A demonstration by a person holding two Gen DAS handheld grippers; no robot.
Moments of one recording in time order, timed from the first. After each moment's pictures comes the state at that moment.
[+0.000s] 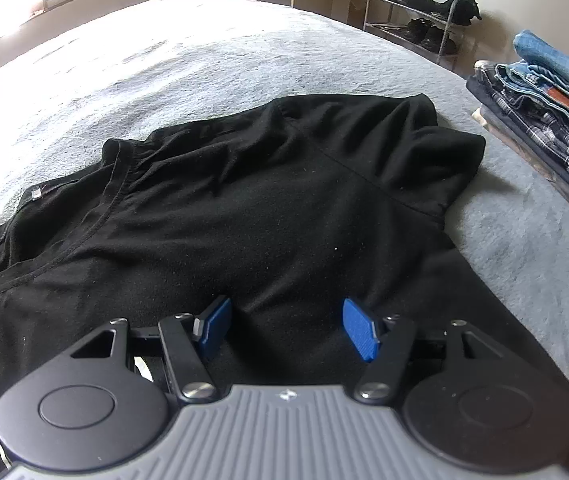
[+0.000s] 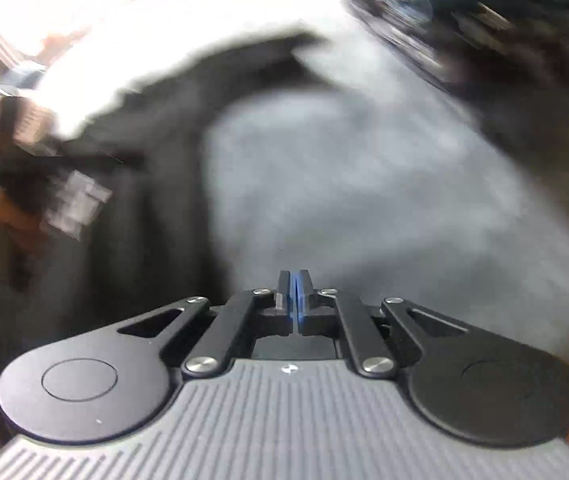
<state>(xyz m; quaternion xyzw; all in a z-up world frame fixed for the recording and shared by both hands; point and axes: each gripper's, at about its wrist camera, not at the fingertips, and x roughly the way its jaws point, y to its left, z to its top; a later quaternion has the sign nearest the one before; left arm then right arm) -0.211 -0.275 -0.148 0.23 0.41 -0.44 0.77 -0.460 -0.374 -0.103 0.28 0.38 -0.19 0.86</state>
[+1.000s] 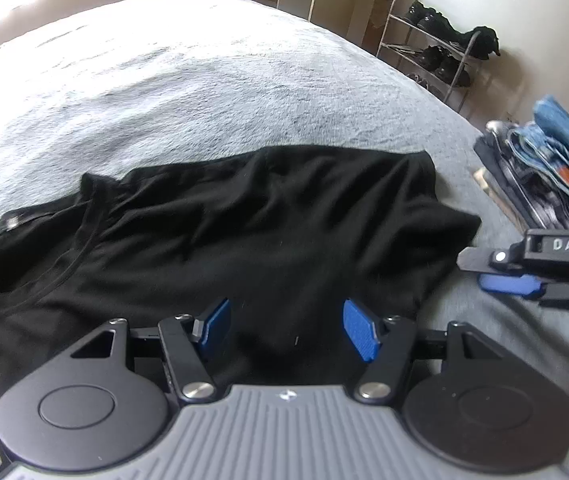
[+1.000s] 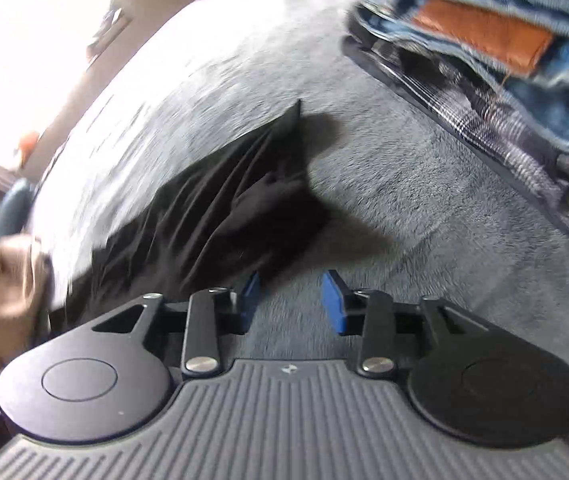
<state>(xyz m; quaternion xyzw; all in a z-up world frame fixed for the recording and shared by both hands) -0.189 -0.326 -0.126 0.16 0.44 -0.43 0.77 -0.355 -0.516 -0.144 0.45 0.31 -0.27 0.80</state>
